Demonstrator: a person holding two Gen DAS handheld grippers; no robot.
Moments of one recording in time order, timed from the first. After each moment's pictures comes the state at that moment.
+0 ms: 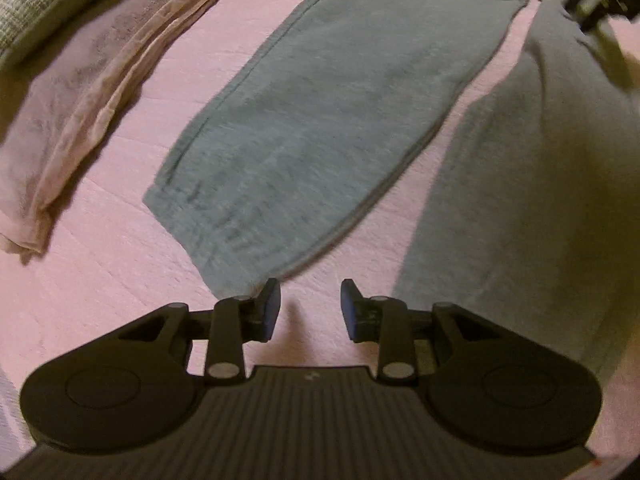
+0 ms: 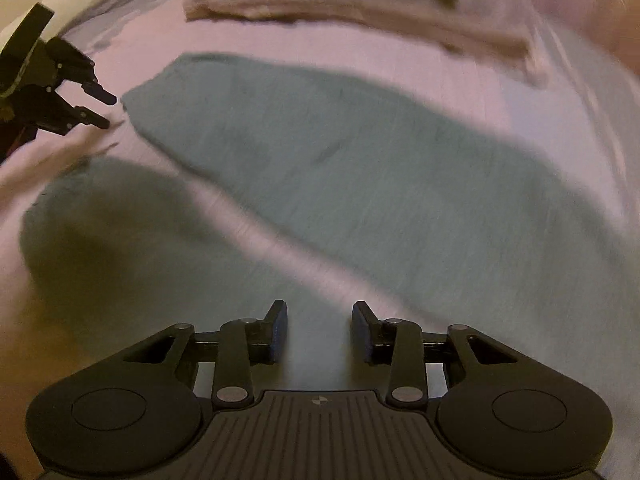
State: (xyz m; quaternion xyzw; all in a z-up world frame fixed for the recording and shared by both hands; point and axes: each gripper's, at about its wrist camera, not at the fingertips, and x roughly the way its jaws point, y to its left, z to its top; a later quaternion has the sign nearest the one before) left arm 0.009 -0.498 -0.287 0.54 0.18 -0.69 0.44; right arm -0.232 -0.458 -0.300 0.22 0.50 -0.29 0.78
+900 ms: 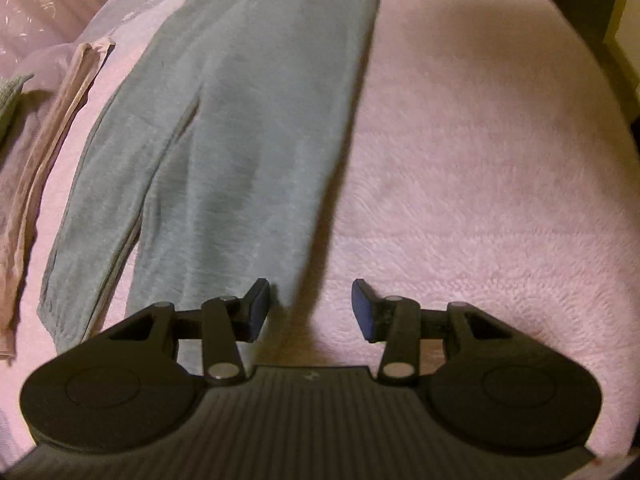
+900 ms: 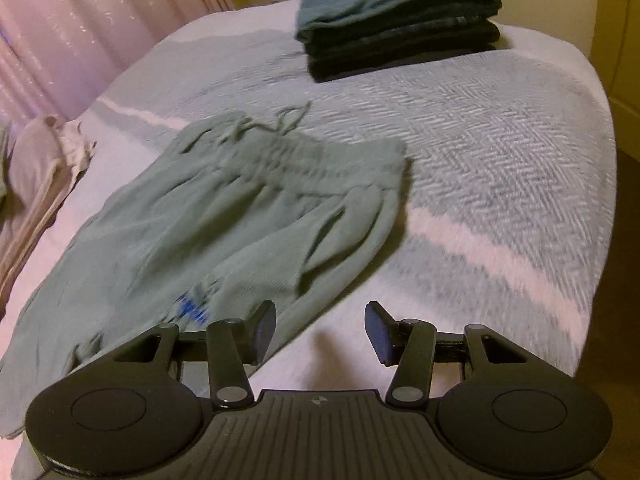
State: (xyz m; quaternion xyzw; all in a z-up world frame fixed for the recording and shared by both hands) left arm -0.212 -0.344 -0.298 0.59 0.03 -0.74 0.33; right arm -0.609 -0.505 -0.273 0.46 0.20 -0.64 0.57
